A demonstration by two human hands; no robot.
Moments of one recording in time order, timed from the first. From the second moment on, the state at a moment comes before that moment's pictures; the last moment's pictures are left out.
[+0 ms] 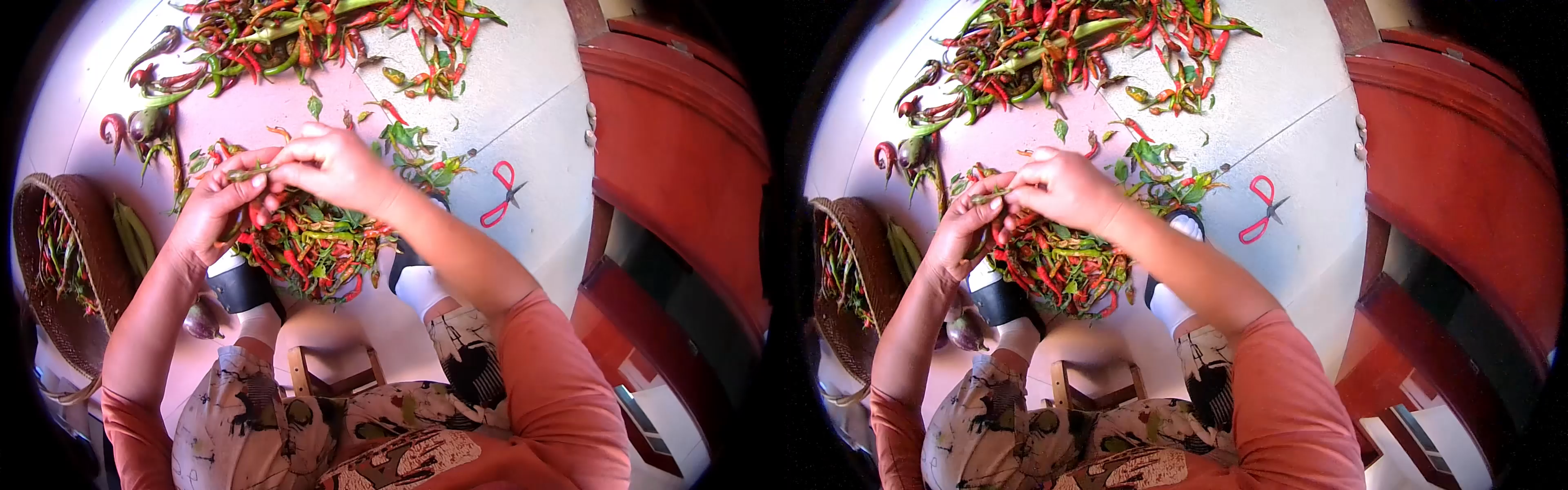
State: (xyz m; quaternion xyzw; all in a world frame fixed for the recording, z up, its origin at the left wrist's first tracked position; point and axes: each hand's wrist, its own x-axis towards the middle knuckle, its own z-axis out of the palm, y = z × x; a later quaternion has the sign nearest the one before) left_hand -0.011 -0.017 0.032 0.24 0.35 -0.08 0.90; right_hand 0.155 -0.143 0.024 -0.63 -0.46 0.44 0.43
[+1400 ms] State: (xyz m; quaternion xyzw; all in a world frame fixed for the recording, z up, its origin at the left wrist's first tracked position) left_hand -0.013 -0.012 0.037 0.25 0.37 -0.05 0.89; right_hand 0.296 -0.229 -0.035 -0.86 -0.46 0.19 0.12
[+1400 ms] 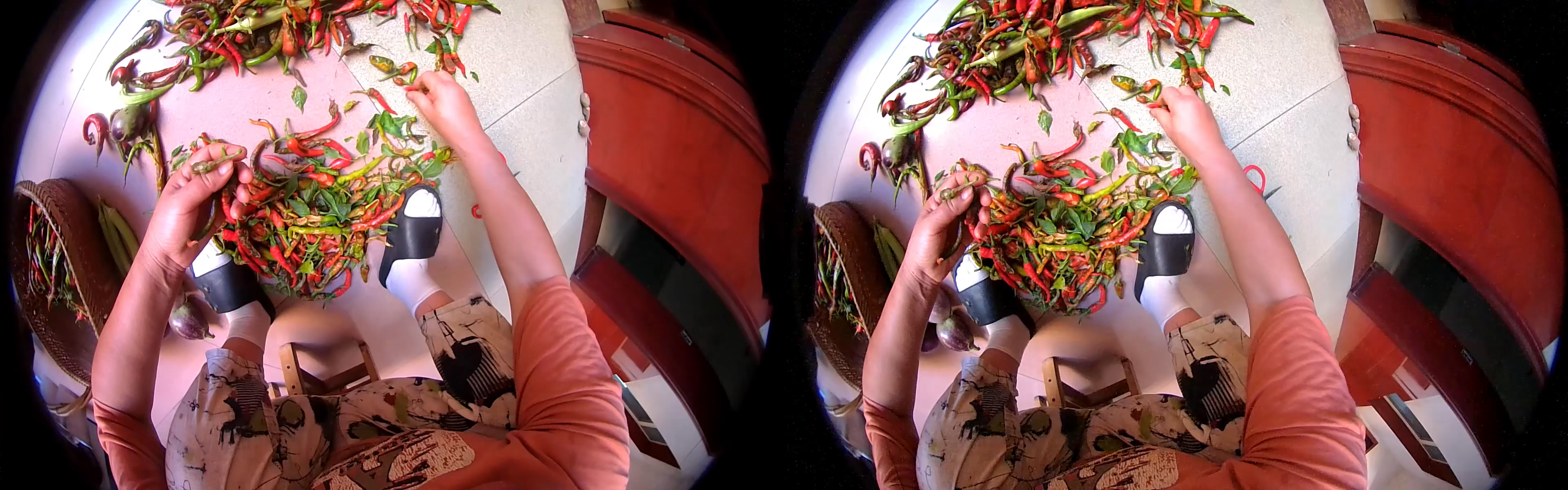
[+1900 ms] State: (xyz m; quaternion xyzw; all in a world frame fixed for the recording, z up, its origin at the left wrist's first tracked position) left_hand -0.014 -0.014 0.038 0.26 0.38 -0.05 0.89; right_hand 0.310 -0.230 -0.004 -0.64 -0.09 0.58 0.49
